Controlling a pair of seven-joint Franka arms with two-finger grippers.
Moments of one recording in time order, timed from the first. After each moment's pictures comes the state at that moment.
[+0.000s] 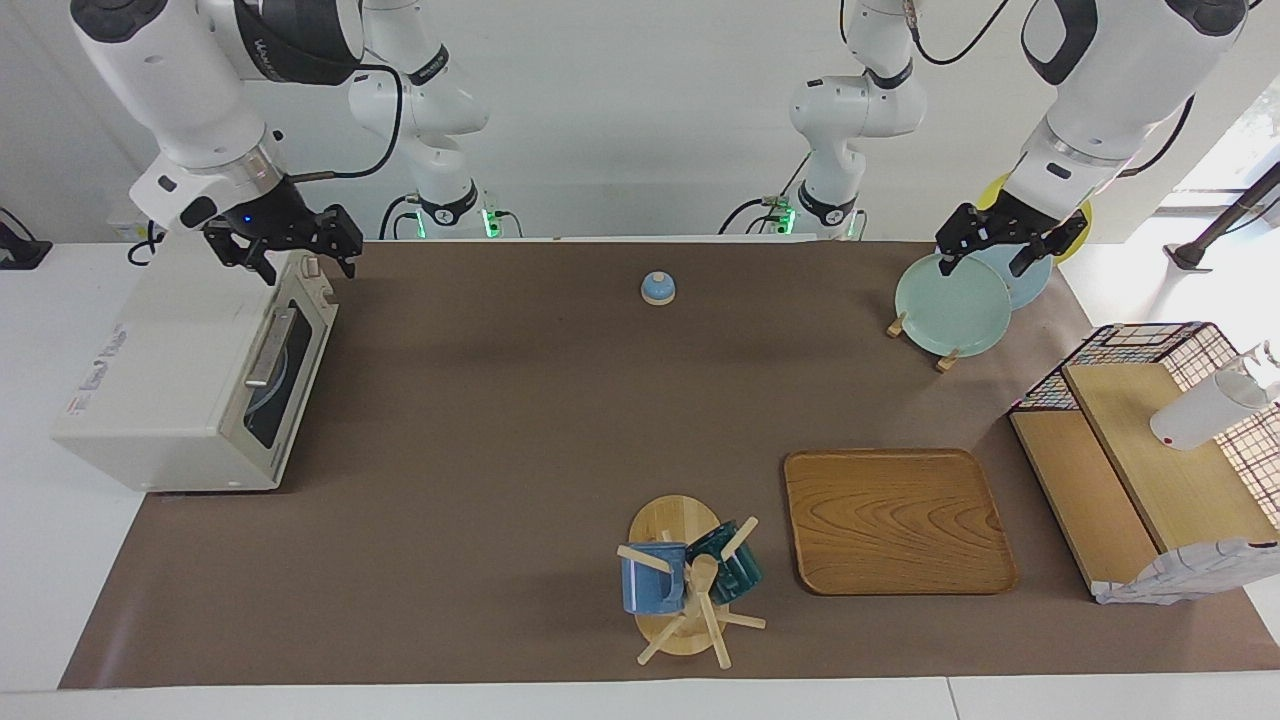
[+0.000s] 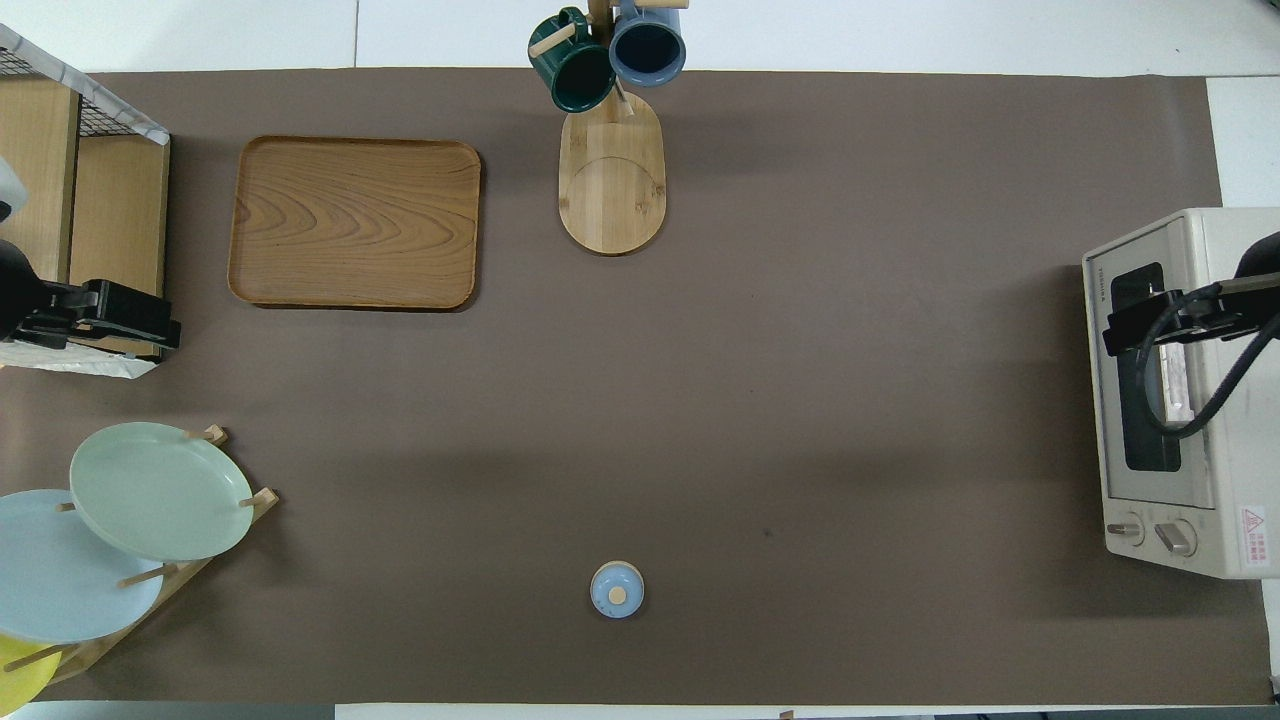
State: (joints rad) left arm -0.08 -0.04 0.00 -1.64 -0.03 1.54 0.00; right arm -0.03 -0.02 0.01 -1.64 -0.02 1.52 -0.13
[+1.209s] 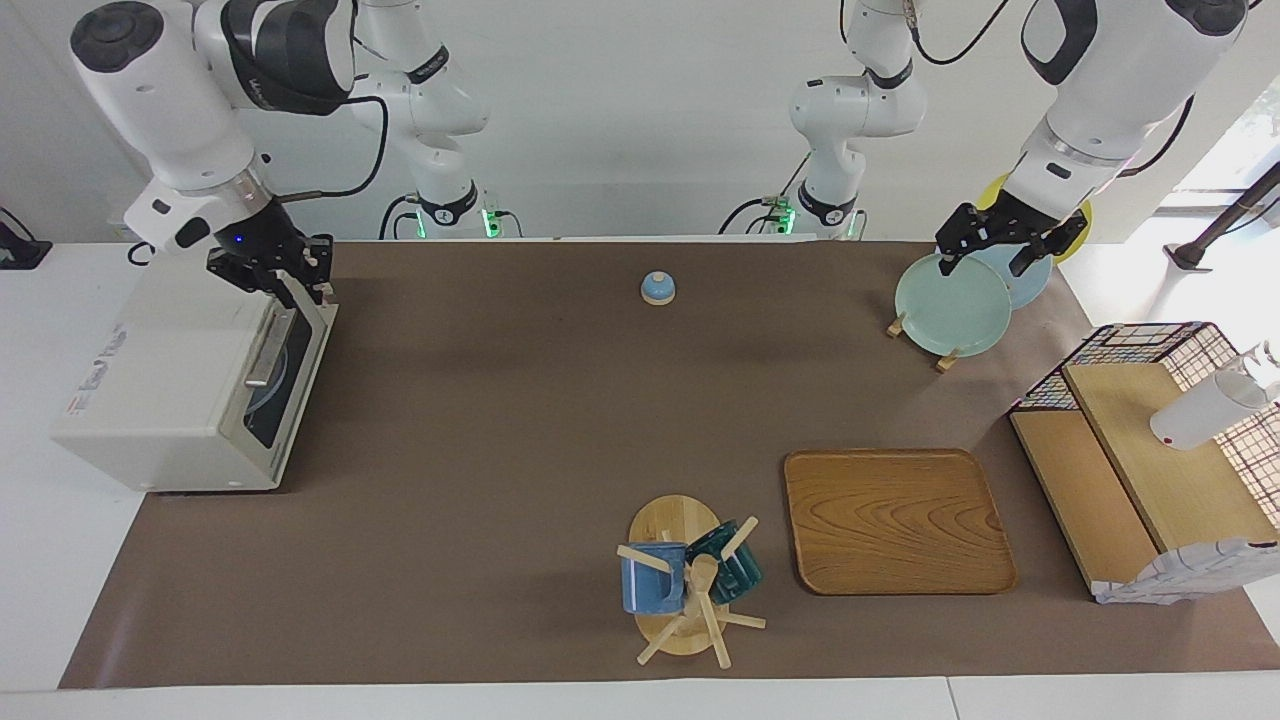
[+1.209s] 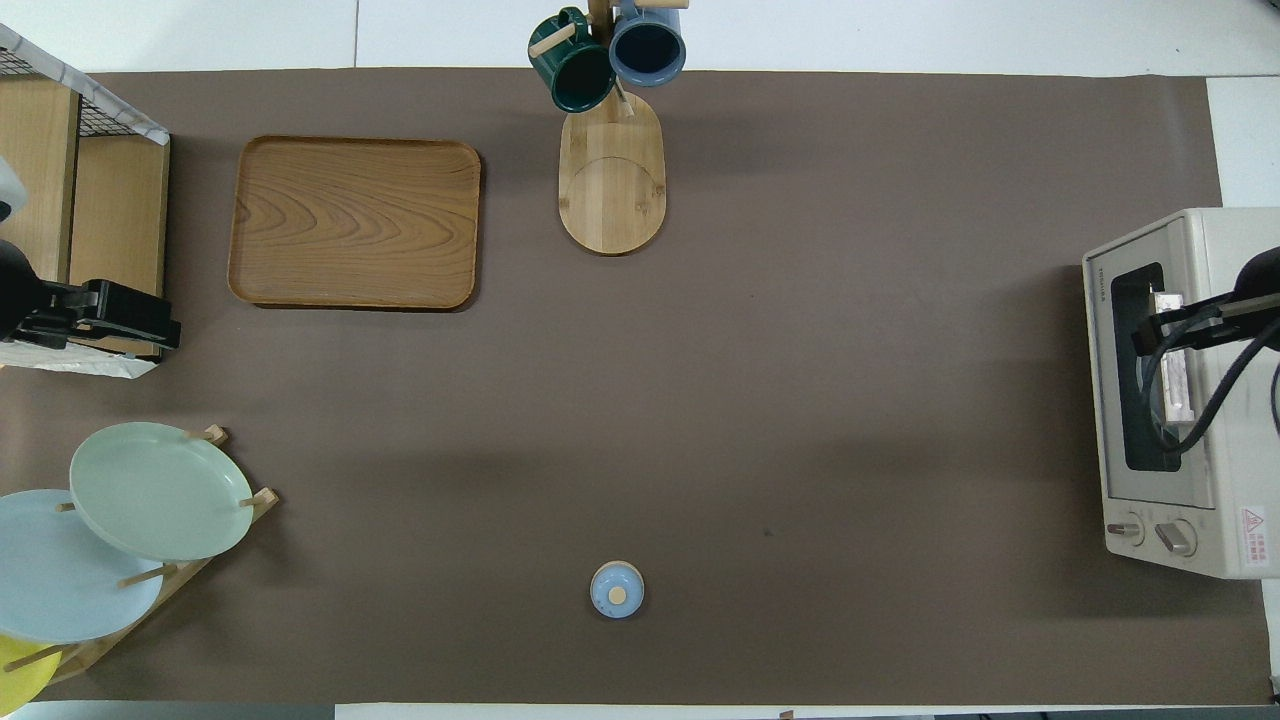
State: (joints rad) left arm -0.08 -0.04 0.00 -1.64 -0.03 1.54 0.00; right arm -0.08 -0.07 0.00 -1.83 -0.05 1.71 -0.24
